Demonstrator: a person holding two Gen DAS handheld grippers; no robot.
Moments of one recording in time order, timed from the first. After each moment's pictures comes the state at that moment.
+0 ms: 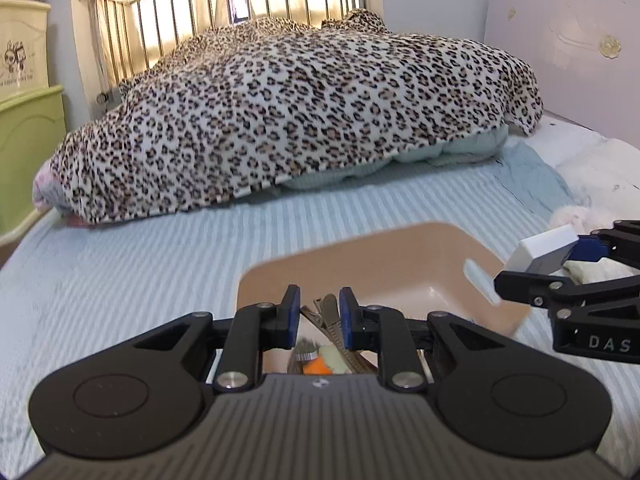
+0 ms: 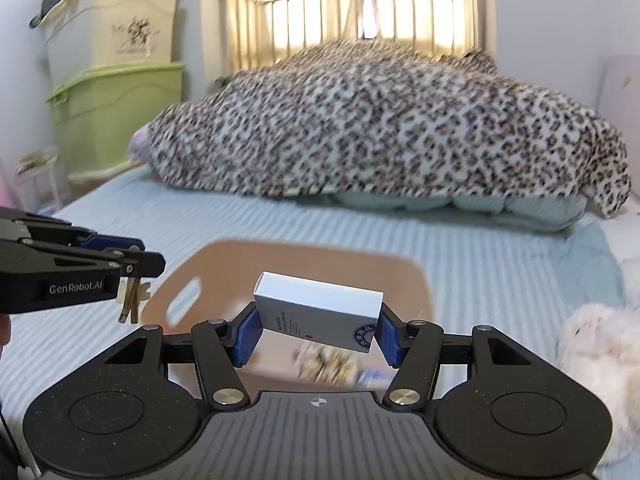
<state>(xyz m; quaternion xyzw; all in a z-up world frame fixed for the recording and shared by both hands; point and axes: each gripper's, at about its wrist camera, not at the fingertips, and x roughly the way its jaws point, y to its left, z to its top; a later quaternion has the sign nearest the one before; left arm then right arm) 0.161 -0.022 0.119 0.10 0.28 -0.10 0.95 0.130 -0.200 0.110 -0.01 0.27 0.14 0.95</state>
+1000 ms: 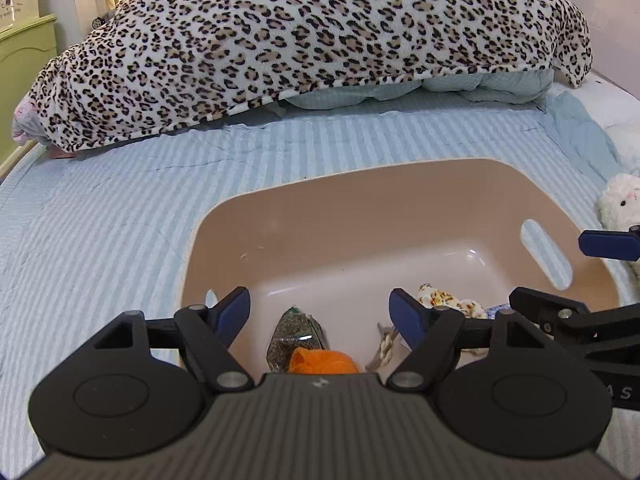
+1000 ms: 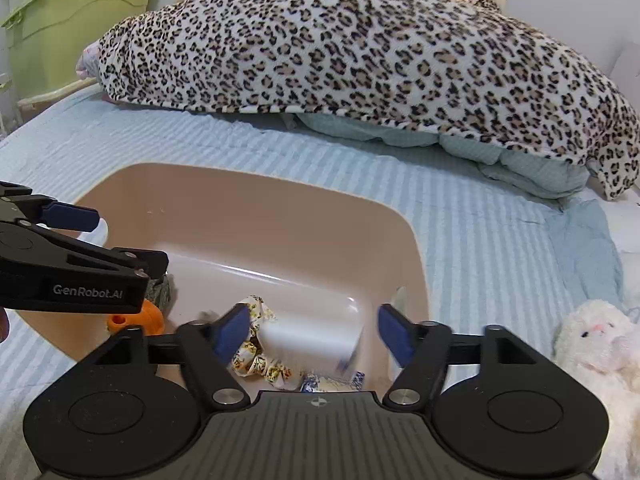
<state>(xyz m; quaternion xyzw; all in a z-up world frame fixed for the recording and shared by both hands) 0.247 -0.033 0.041 0.08 0.38 -0.07 0.92 0.227 -0.185 0.040 -0.09 0.37 0.09 0.92</state>
